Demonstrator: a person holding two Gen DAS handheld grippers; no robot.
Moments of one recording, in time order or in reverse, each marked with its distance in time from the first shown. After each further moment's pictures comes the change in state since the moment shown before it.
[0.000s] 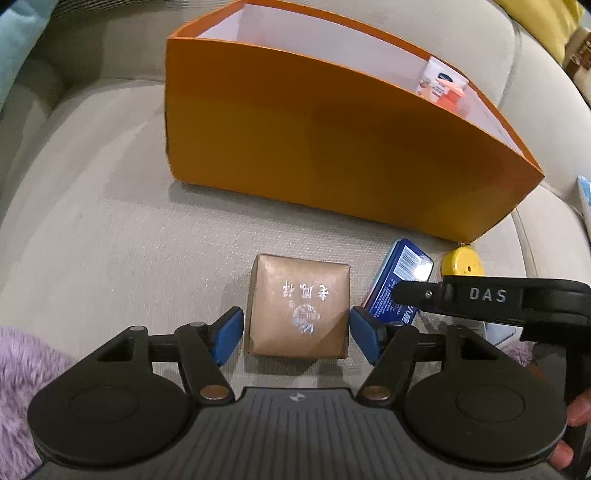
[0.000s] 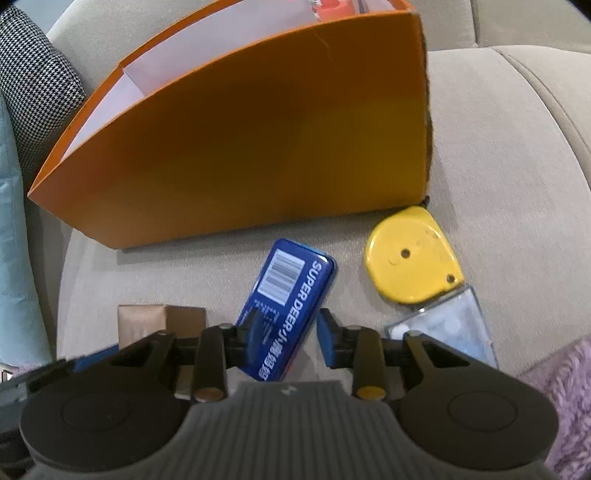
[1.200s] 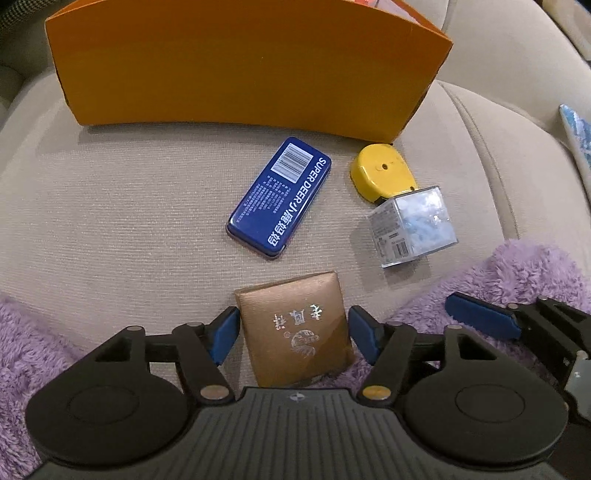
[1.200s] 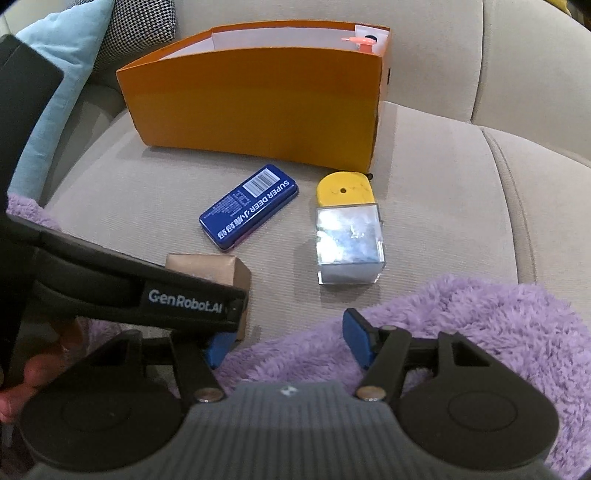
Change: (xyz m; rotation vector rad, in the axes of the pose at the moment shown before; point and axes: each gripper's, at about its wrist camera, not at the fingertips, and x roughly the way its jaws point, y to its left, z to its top) left arm 0.010 -0.090 -0.054 0.102 0.128 0.008; right arm -0.082 -0.023 -0.100 -0.389 -0.110 -0.092
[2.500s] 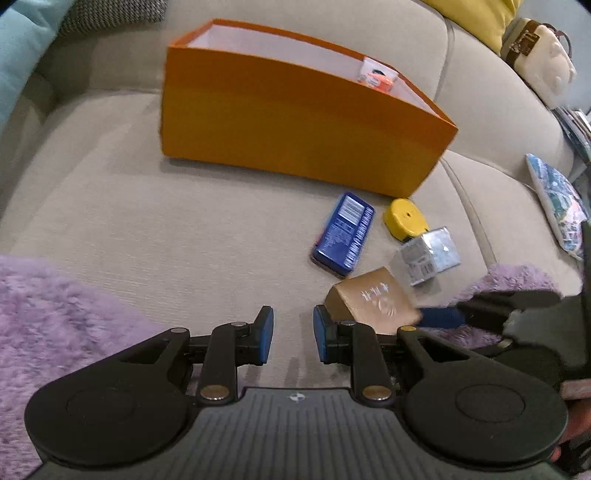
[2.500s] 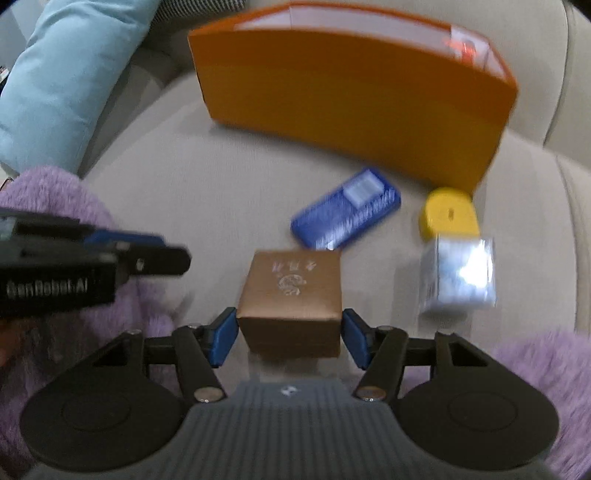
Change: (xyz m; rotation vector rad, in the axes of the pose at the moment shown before) left arm -0.056 0.090 -0.026 0.003 -0.189 -0.127; right arm 0.029 0.056 0.017 -0.093 0.116 0.089
